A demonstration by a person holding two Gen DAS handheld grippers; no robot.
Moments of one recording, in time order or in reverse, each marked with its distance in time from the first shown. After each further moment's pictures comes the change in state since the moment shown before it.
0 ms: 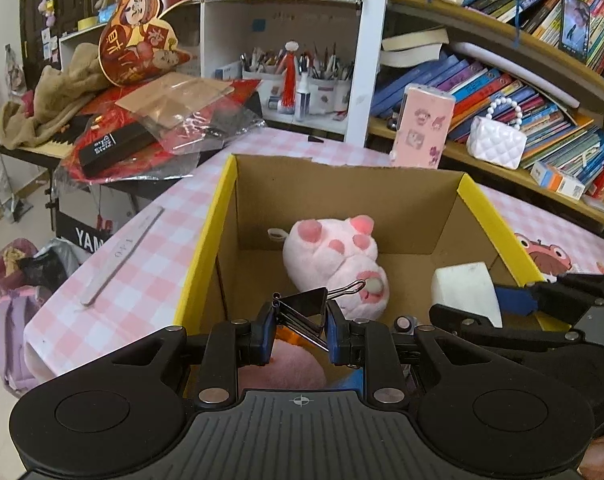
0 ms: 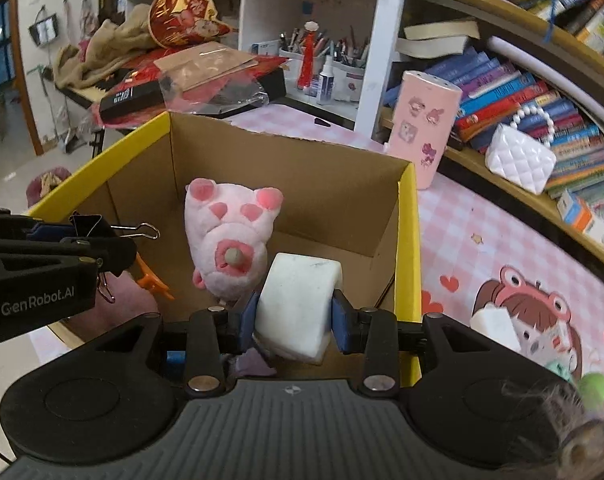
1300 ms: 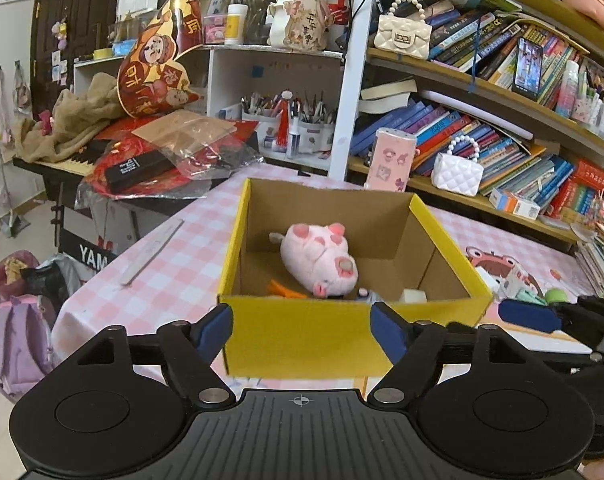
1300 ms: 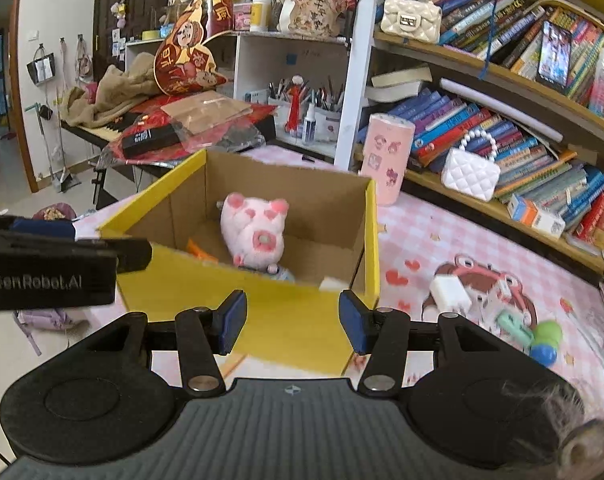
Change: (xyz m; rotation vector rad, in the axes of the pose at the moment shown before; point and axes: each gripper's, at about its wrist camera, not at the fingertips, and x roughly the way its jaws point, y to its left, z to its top) left arm -0.108 0.010 -0.048 -0.013 -0.132 -0.050; right arm -0.129 0.033 -0.060 0.060 -0.131 -0.056
